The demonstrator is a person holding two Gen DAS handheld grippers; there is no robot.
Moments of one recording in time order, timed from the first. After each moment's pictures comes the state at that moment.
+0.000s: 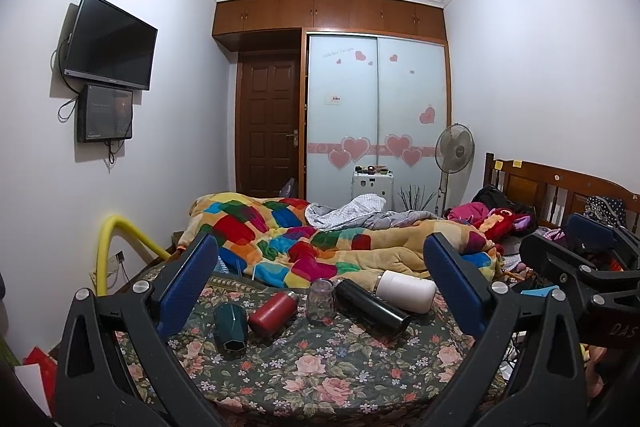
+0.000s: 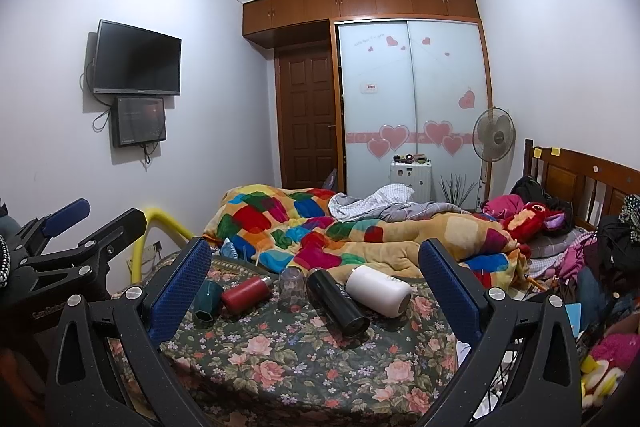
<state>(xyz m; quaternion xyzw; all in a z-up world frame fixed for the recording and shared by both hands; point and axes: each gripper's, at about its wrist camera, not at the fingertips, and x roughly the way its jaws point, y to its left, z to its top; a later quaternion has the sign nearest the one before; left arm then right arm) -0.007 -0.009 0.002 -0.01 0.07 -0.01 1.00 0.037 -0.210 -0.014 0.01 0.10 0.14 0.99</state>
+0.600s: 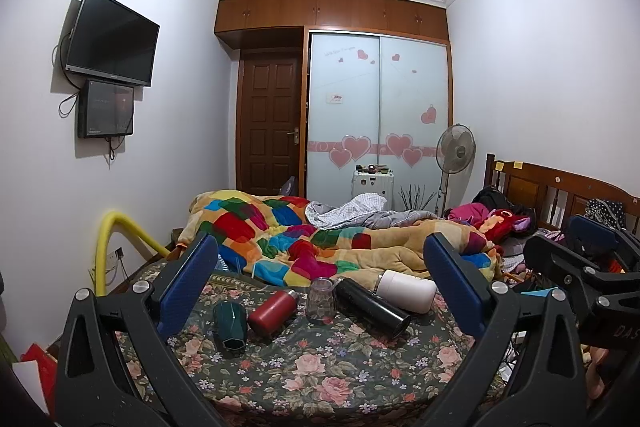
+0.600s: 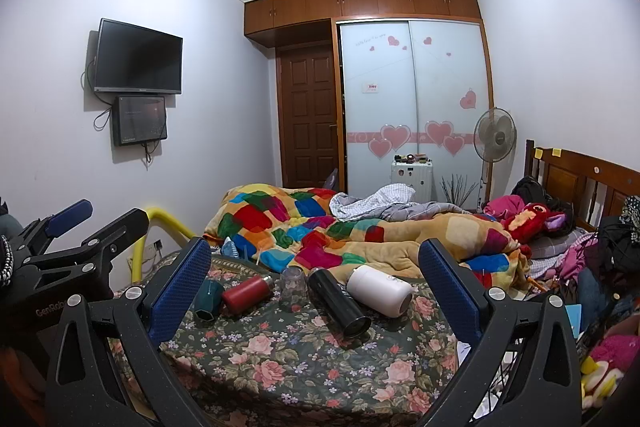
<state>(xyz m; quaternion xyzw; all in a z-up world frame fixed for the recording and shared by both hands) -0.006 -0.009 -0.003 -0.01 0.07 -0.01 1.00 0.037 -0.210 -0.015 0.01 0.10 0.14 0.99</state>
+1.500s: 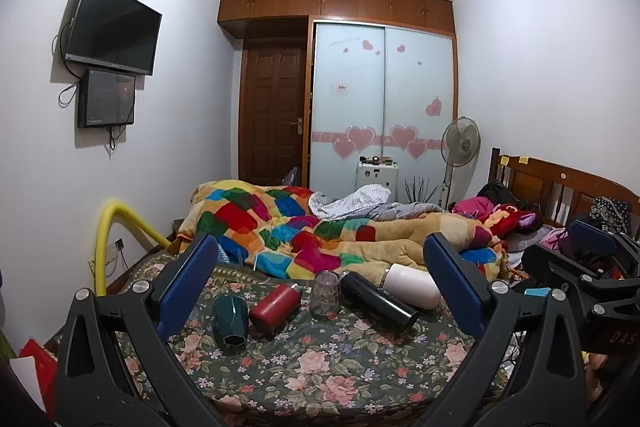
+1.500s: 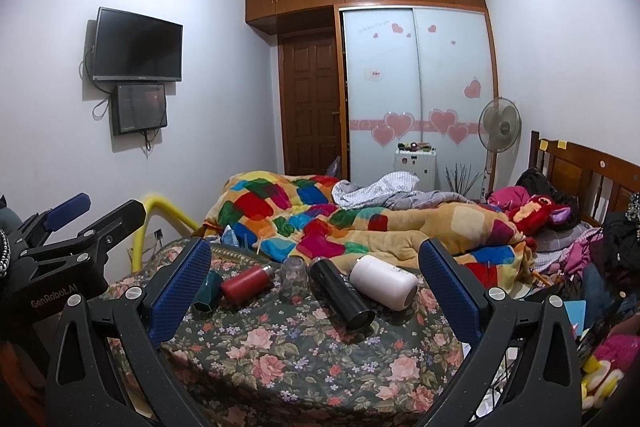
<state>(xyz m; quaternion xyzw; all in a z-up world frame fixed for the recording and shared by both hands) 0.020 -0.006 -0.011 -0.02 0.09 0.00 1.00 0.060 -0.202 -0.026 0.00 0.13 0.15 0.98</state>
